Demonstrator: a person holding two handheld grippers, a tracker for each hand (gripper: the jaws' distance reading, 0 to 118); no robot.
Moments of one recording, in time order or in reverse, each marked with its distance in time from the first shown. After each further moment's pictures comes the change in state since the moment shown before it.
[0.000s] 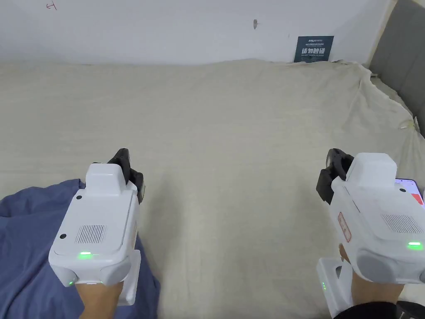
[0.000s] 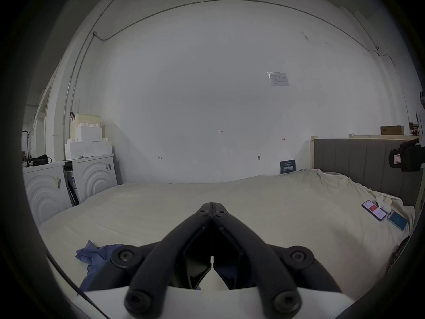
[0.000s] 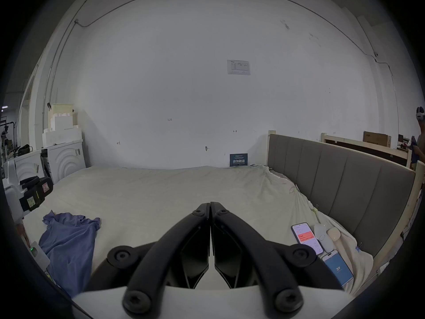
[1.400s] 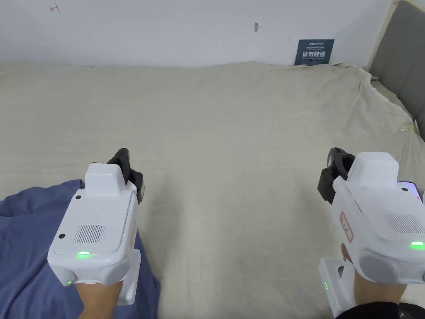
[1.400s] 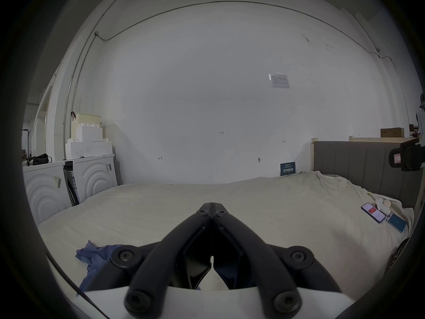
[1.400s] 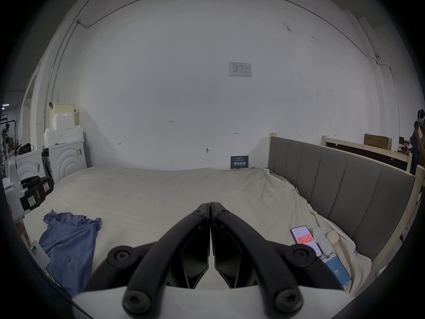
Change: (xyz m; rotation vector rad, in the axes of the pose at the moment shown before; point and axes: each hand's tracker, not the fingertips) left arm -0.004 0.002 0.003 0.011 -0.002 0.007; right arm 0.002 0.005 0.004 0.011 0.009 0.012
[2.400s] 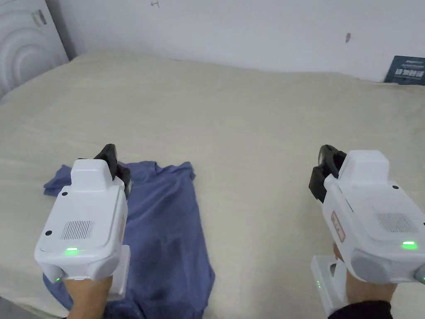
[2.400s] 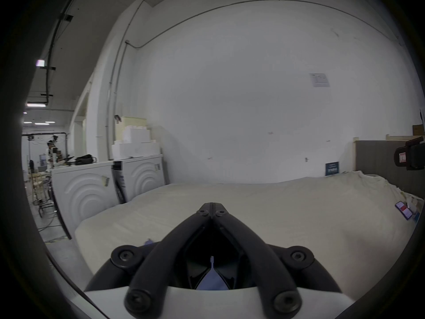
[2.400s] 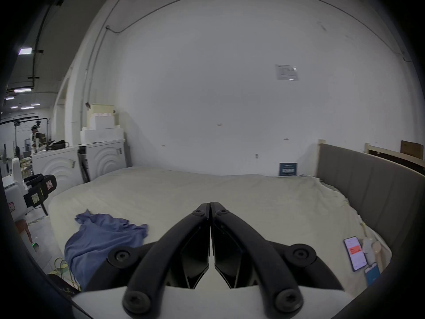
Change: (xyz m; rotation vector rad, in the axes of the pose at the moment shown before) left arm -0.121 0.000 0.057 -0.002 0.339 -0.011; right arm -0.121 0.013 -0.030 0.031 0.319 0.039
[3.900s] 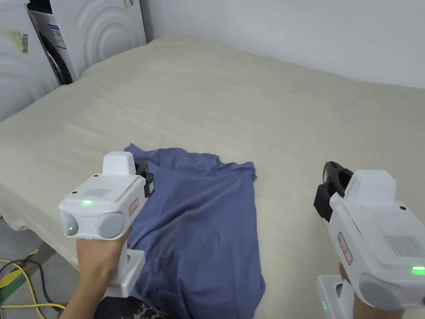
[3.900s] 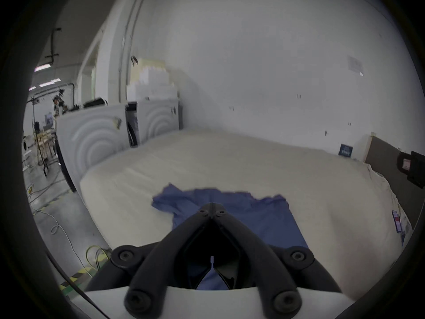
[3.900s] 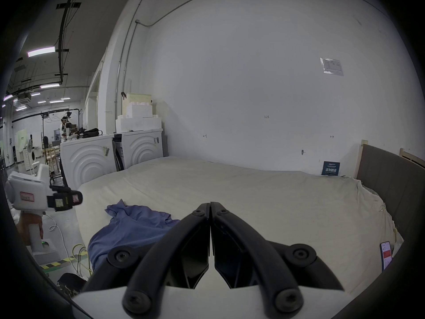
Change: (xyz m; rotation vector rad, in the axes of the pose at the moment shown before) left arm -0.092 -0.044 -0.068 -0.456 -0.021 0.153; right arm -0.097 -0.005 -0.026 -0.054 0.205 0.045
